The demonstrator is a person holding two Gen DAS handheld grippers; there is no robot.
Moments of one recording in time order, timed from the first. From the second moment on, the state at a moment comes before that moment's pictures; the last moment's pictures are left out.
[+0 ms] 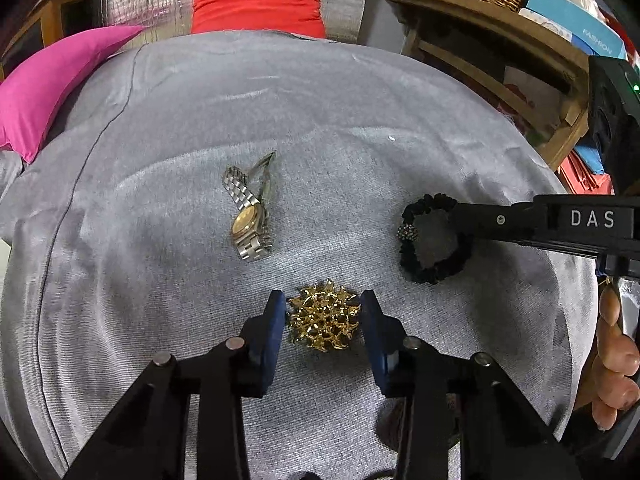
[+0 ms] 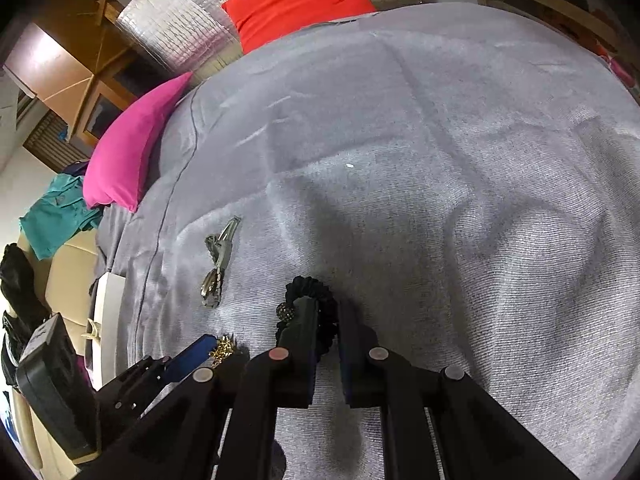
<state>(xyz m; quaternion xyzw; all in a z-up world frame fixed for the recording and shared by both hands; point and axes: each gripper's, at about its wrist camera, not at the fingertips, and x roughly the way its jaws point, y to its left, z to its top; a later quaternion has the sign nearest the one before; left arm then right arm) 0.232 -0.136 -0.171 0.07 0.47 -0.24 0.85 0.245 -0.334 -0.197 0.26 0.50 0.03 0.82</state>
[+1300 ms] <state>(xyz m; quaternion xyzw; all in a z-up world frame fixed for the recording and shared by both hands) 0.227 -0.047 -0.135 0.06 0.42 -0.12 0.90 0.248 -0.292 -0.180 0.24 0.48 0.06 0.84</state>
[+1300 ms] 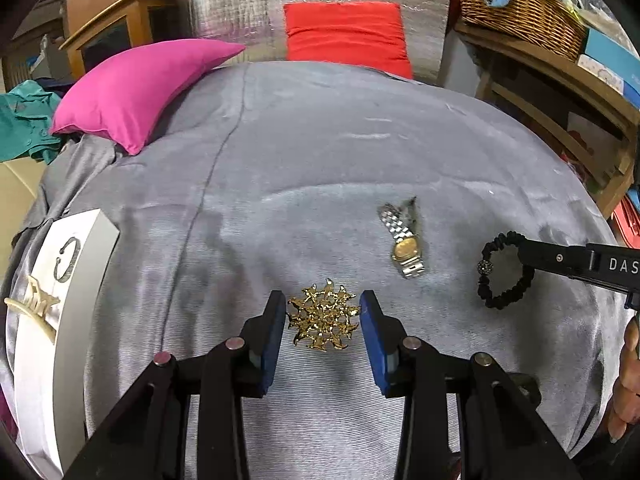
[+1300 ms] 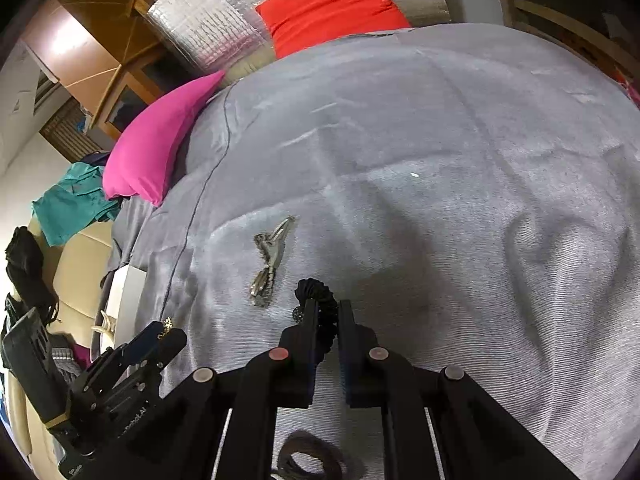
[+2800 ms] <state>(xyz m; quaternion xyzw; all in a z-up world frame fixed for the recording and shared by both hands) 0.199 0.052 -0.098 0.01 0.38 -0.04 0.92 0.254 -0.170 -0.169 0.20 0.48 0.13 0.85</state>
